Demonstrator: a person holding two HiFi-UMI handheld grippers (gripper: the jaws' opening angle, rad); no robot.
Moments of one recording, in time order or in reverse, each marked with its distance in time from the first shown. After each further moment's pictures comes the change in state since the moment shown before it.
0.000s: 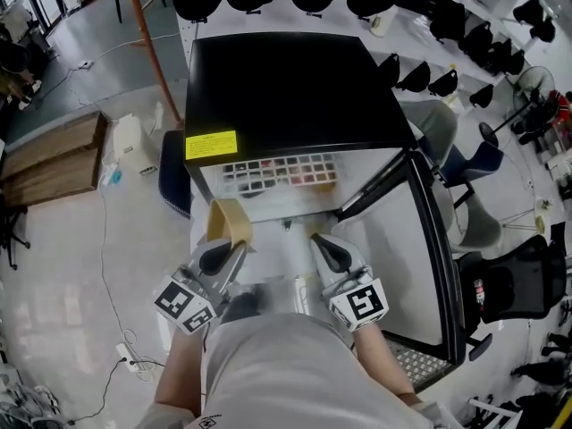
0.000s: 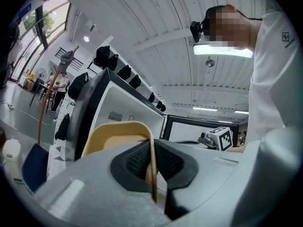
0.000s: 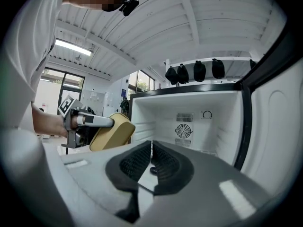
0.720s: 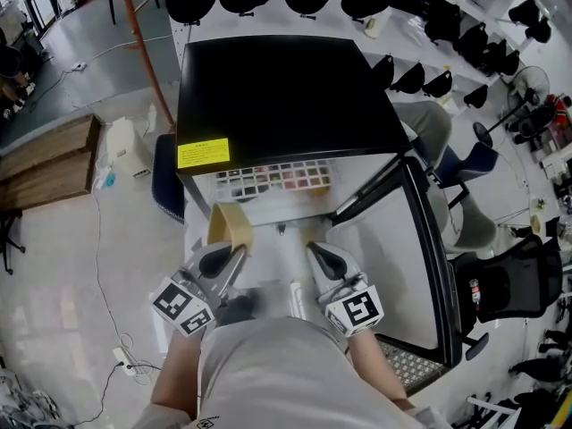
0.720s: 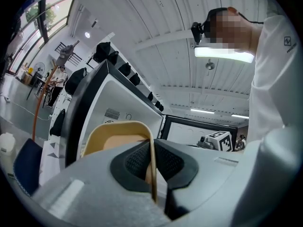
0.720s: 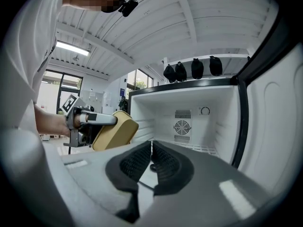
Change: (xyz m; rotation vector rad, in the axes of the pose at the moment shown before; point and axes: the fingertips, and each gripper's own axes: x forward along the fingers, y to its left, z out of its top) left arm 0.014 -0.001 -0.002 -0.040 0.000 -0.042; right arm -0.003 -0.003 -0.011 0.026 0.013 -0.010
